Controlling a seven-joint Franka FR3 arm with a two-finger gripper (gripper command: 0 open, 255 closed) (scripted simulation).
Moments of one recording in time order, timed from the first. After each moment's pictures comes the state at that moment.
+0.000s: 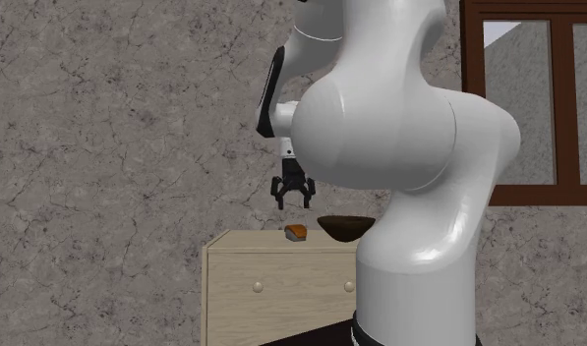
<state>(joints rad) -0.09 0.16 -0.15 -2.05 0.02 2.18 -0.29</state>
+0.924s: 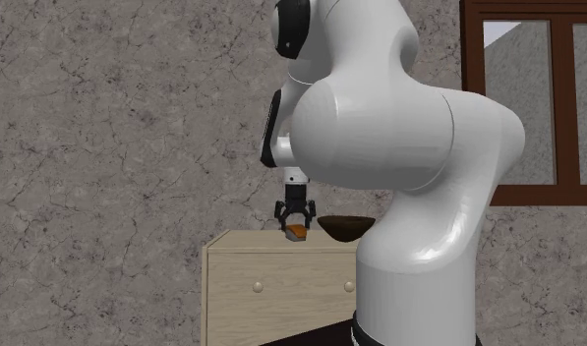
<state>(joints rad) -0.14 0.46 -0.15 -1.84 0.09 2.29 -0.34</state>
